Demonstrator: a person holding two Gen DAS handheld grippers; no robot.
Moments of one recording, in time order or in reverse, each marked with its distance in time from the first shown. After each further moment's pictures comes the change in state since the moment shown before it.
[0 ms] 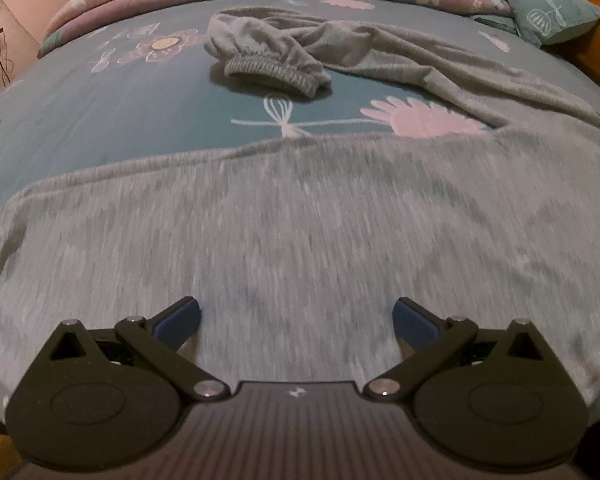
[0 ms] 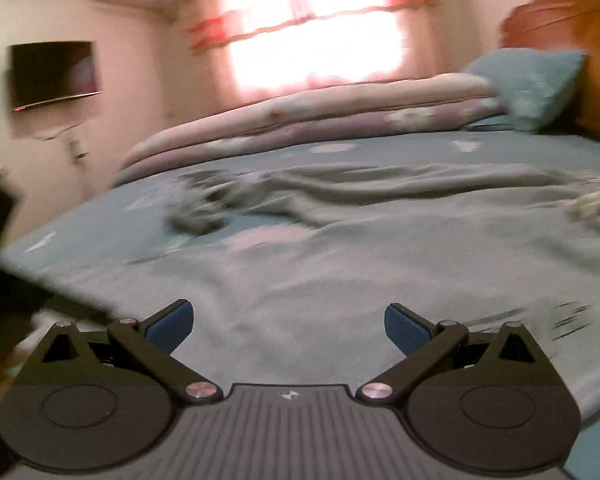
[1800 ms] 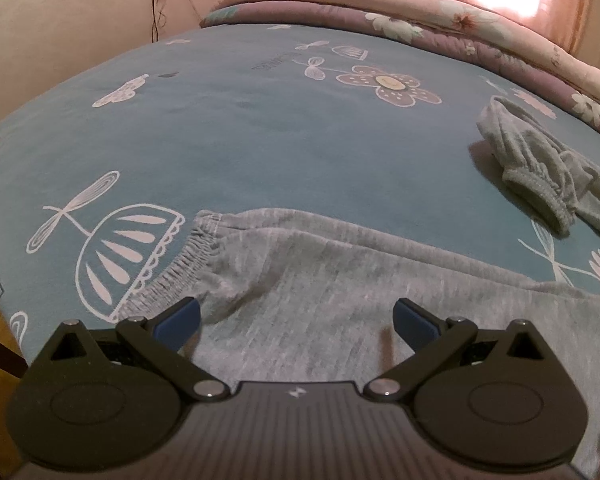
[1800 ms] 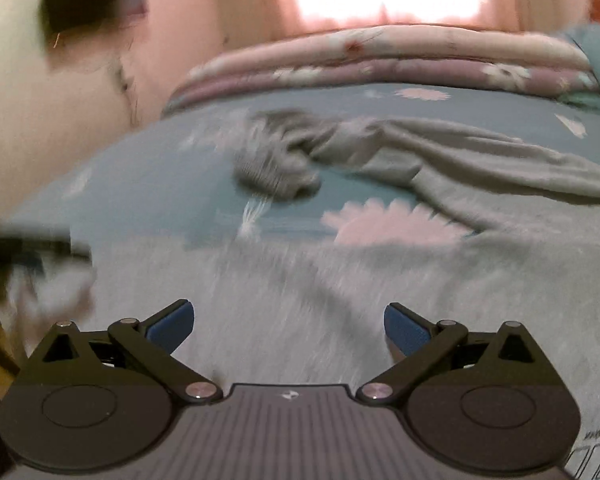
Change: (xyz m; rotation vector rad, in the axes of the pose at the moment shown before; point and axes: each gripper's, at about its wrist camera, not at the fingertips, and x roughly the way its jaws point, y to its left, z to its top) left arm 0.005 0.176 0.025 -0.365 -0.121 0.234; right arm 0.104 0.104 0.017 -0.187 0.314 0.189
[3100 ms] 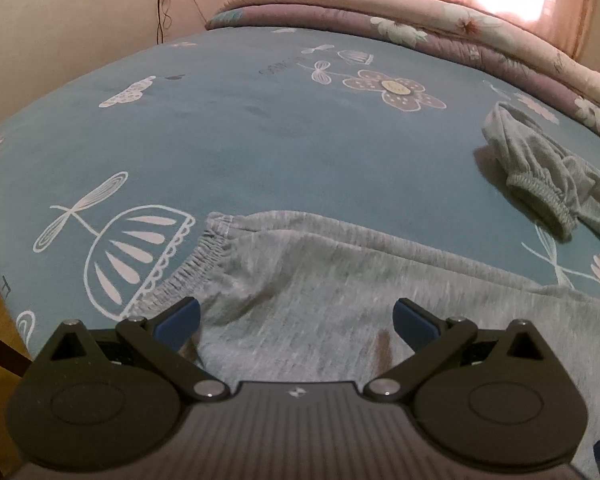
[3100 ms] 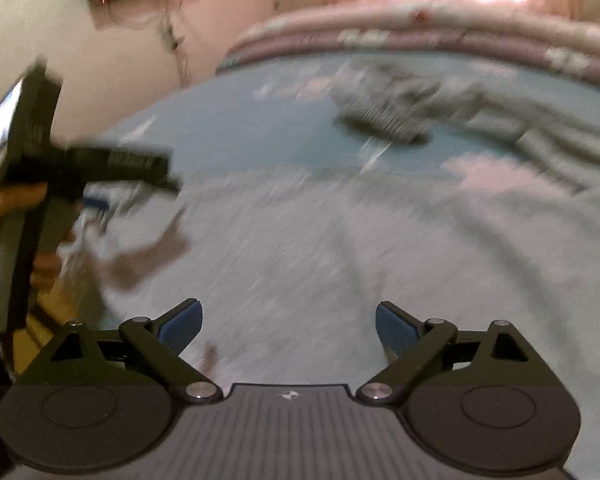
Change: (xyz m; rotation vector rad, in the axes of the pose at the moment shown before) left arm -0.004 0.009 0.000 -0.011 -0.006 0.006; right arm 0.000 0.091 -0.018 -0.054 0.036 0.204
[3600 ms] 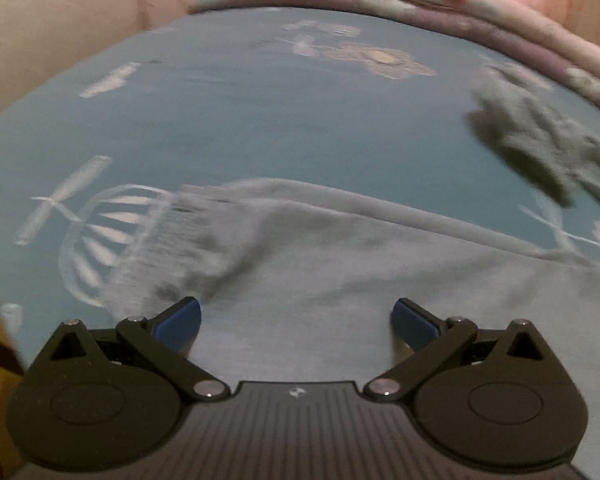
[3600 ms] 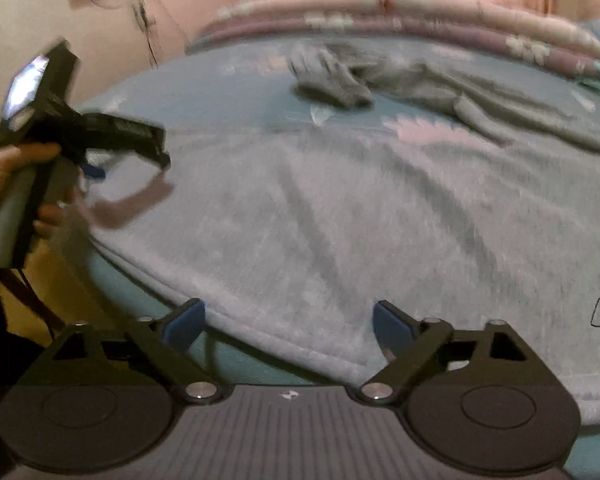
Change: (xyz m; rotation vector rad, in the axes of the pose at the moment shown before) left arm 0.010 -0.009 -0.006 0.045 0.046 0.026; right arm -0.058 -0.017 -0.034 0.038 0.048 -0.145
